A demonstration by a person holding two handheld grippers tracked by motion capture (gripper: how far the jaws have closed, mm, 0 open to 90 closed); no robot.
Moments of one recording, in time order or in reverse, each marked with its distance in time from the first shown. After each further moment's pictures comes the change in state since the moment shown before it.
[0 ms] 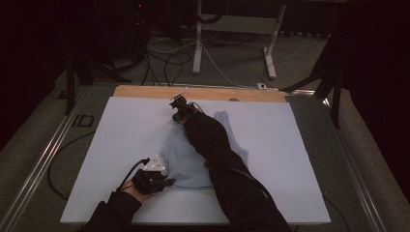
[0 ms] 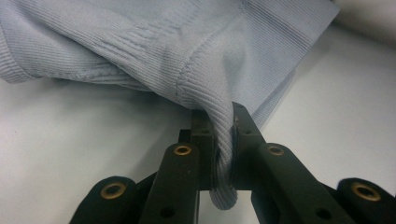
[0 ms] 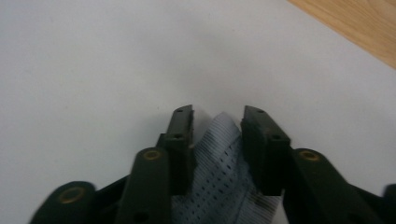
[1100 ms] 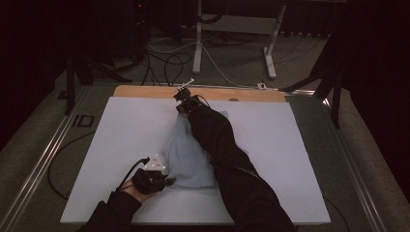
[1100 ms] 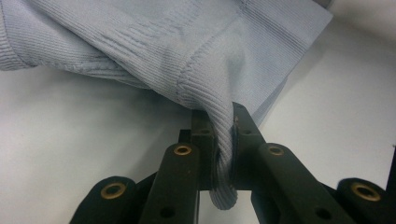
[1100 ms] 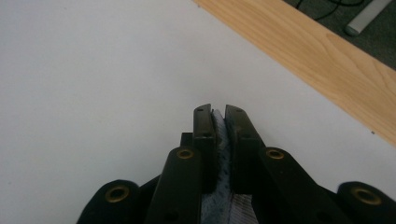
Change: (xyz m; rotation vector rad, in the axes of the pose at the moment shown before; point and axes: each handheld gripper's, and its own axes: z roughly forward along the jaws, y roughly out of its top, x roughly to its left) left arm -0.003 0.005 -0.006 -0.001 0.008 0.002; right arm -0.012 0.013 -0.044 -0.097 0.037 -0.027
